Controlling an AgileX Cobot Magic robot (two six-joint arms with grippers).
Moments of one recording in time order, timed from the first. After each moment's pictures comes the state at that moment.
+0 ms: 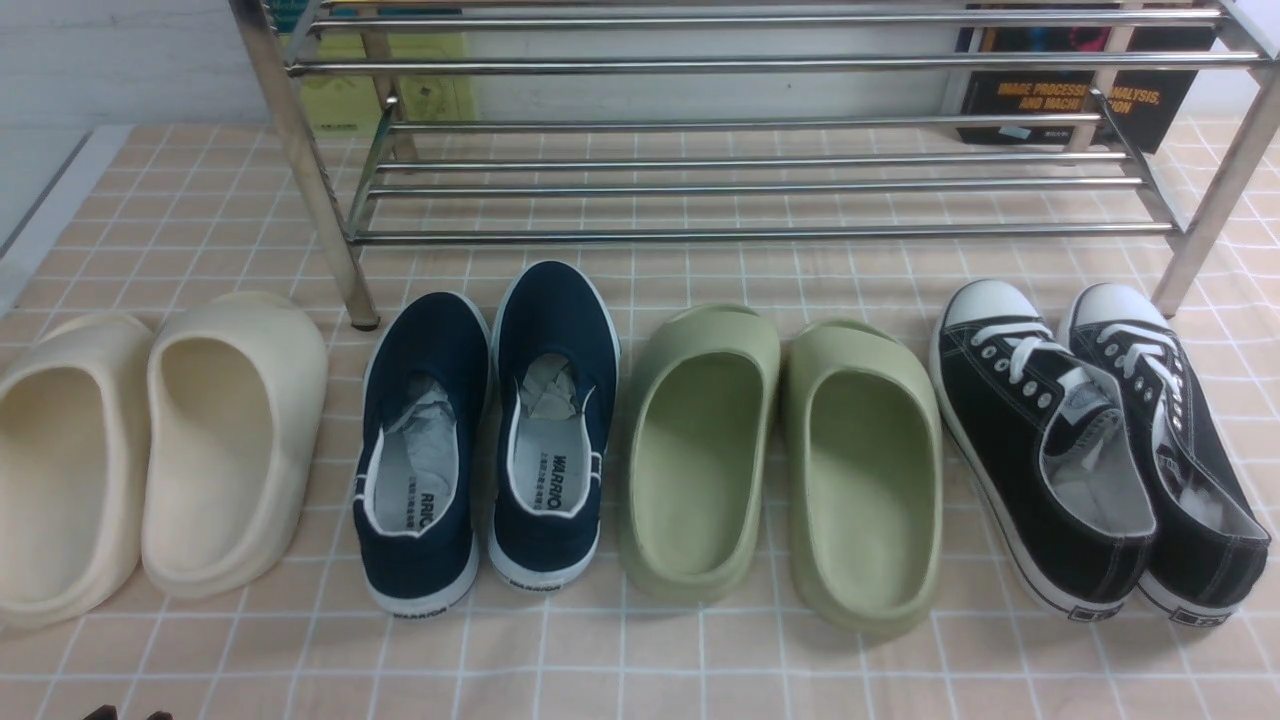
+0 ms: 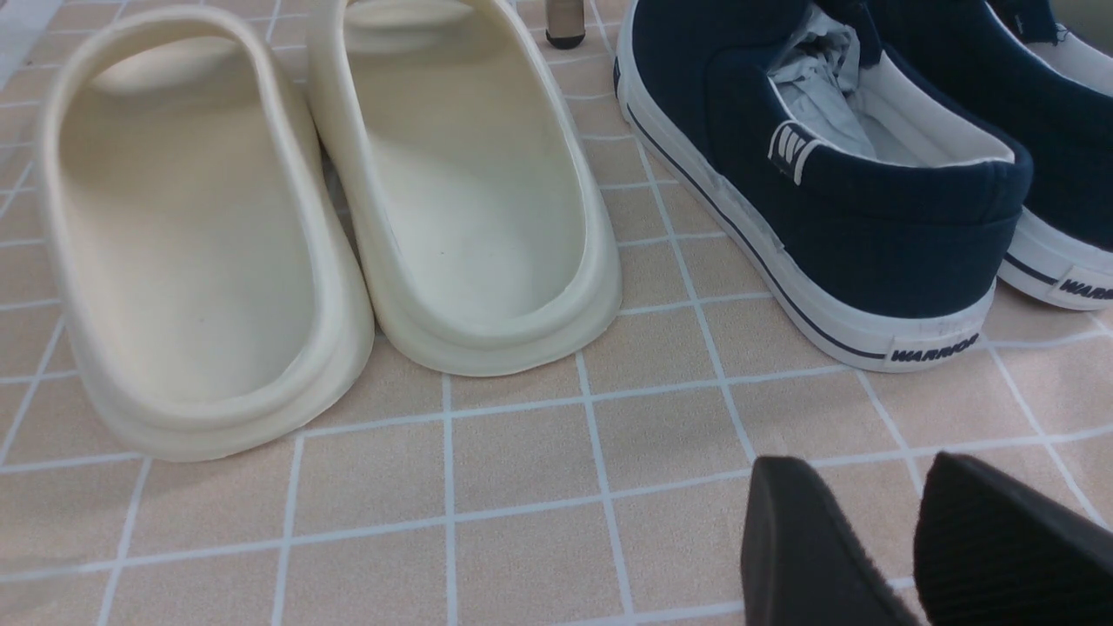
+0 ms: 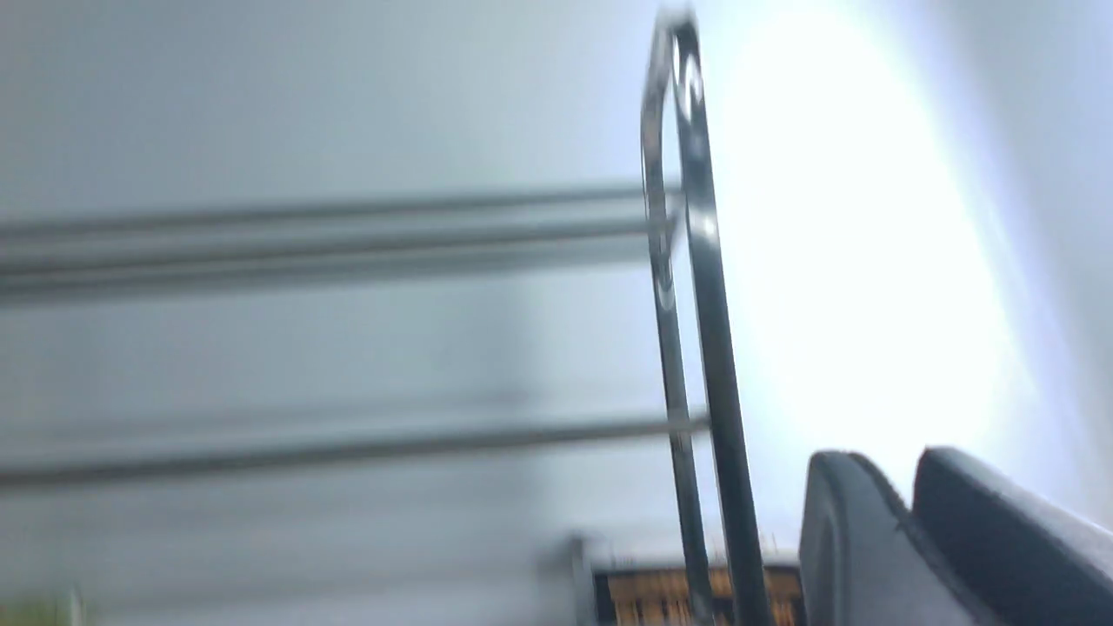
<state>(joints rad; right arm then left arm) -0.05 -0.01 0.02 0.07 -0.69 0.12 -0.11 -0.01 0.02 -0.10 0.39 0.15</state>
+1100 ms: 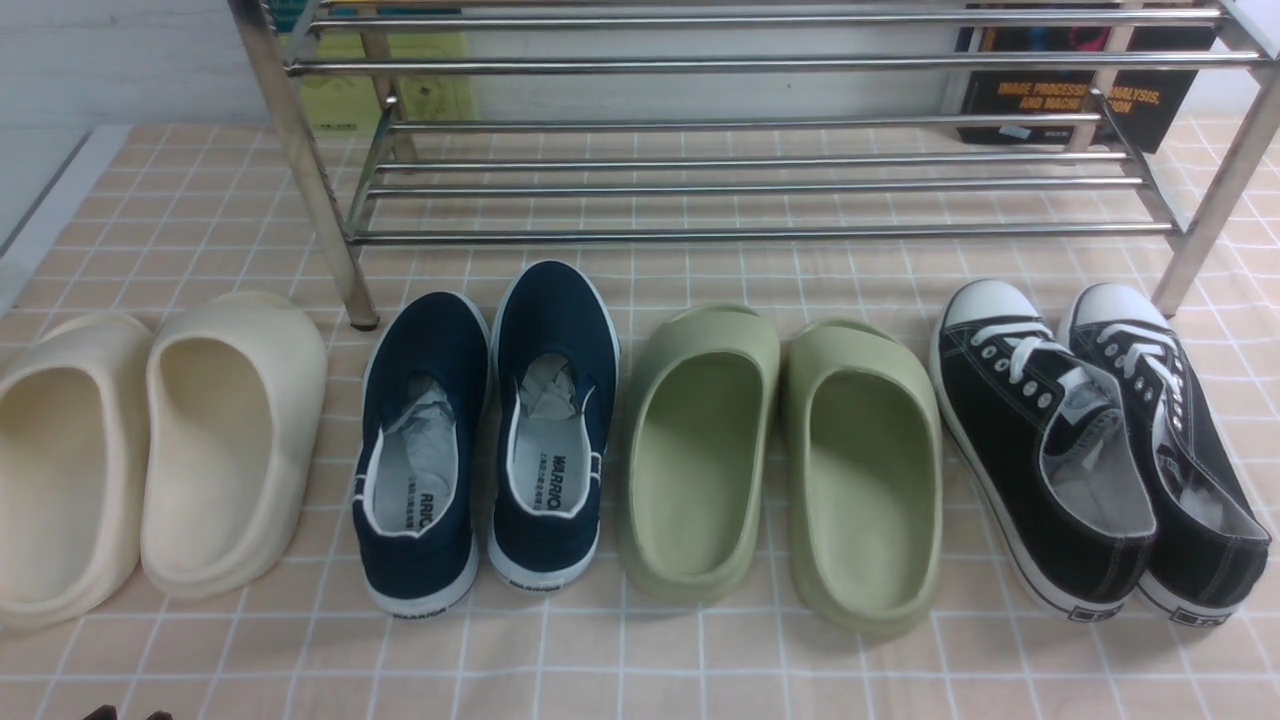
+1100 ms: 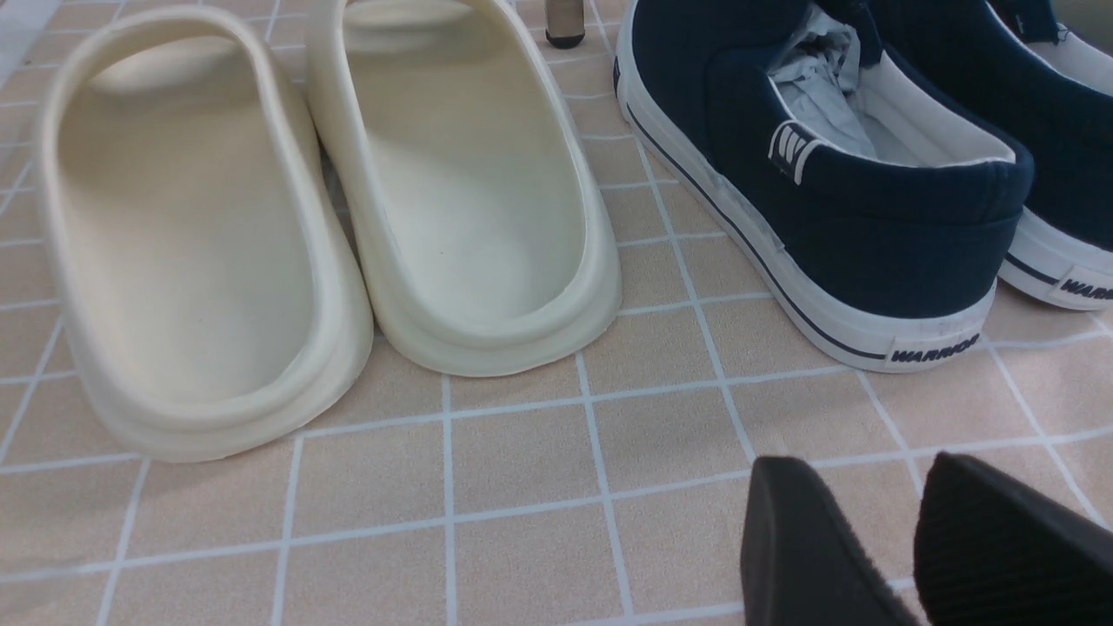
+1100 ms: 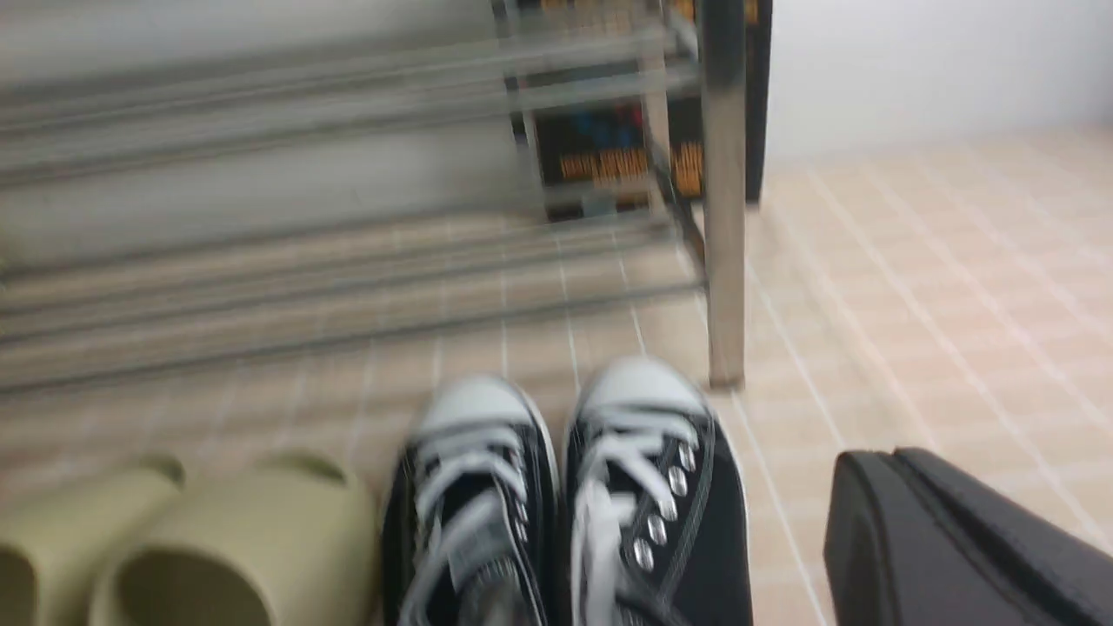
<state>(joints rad) -0.05 0.67 -0.47 -0.09 0.24 0.30 -0.11 -0.01 0.02 -0.10 0.39 0.15</state>
